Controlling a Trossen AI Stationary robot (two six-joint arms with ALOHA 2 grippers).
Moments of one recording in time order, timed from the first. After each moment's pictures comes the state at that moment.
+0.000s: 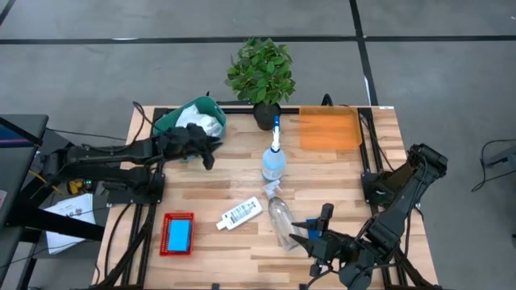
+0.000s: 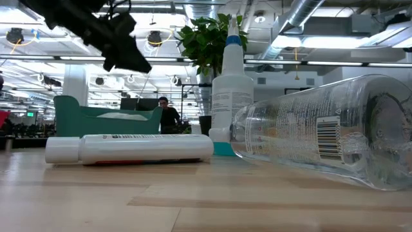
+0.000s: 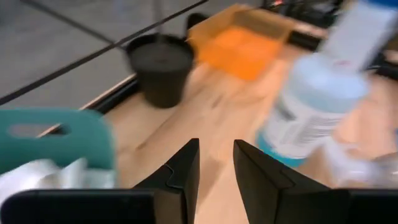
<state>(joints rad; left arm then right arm) 0.25 0.90 0.56 -0.08 -0.26 -0.21 0.87 1.63 1.47 -0.58 1.11 0.24</state>
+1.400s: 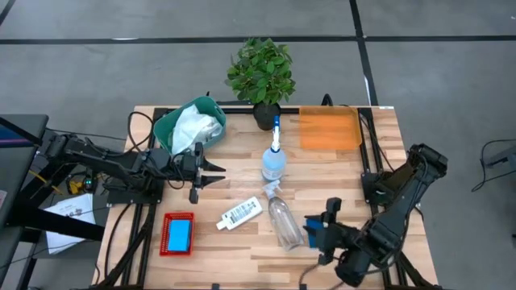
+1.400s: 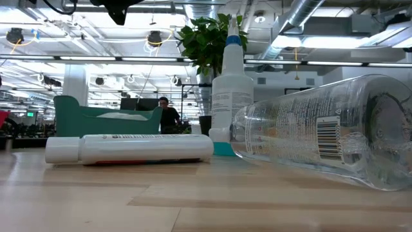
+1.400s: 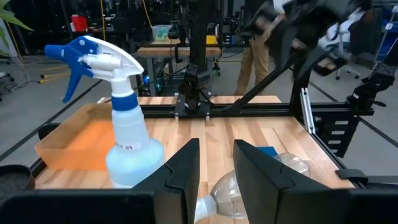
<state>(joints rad) -0.19 0.83 0.56 0.19 -0.21 0.00 0.88 1.63 1.47 -1.05 0.97 0.60</state>
